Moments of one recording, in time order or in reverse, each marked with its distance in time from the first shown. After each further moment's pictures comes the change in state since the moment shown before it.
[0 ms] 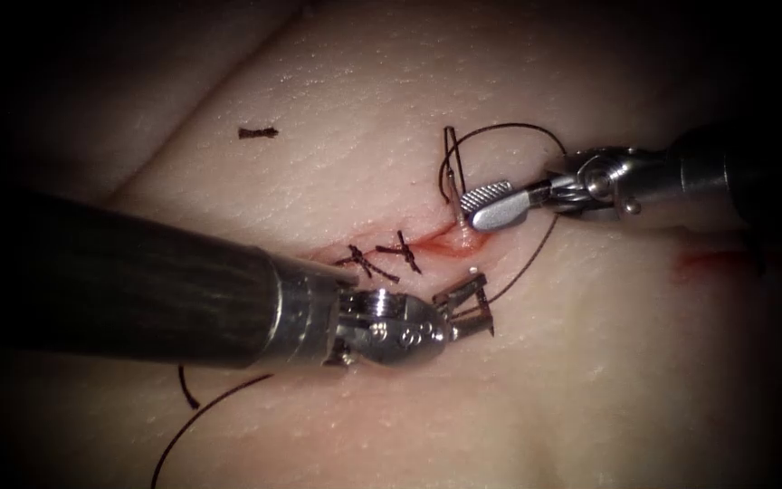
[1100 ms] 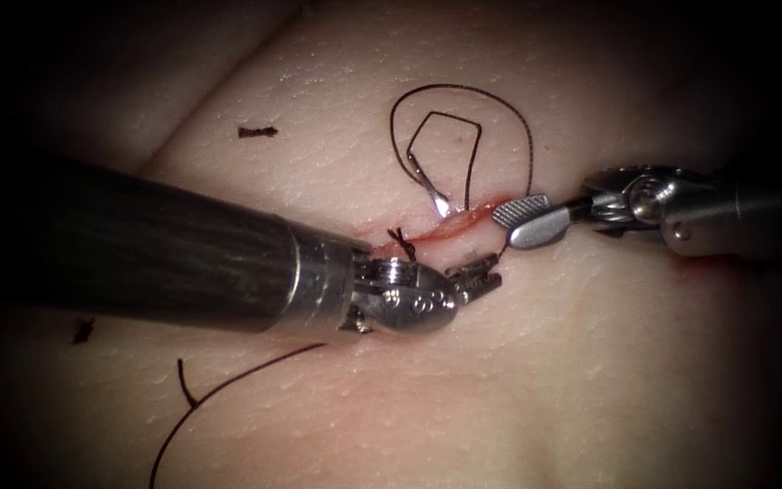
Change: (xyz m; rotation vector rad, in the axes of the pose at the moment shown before) right arm -0.001 -0.003 -0.003 -0.037 0.049 -0.068; left arm 0.000 -0.002 0.003 -0.039 0.067 -0.034
